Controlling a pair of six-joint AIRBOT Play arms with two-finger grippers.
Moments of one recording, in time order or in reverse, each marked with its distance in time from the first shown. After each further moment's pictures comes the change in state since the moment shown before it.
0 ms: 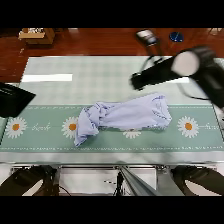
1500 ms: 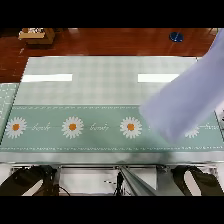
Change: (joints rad) left arm 0.000 -0.019 0.531 -0.036 0.147 0.034; right arm -0.624 0.633 0.000 0.323 -0.270 -0.139
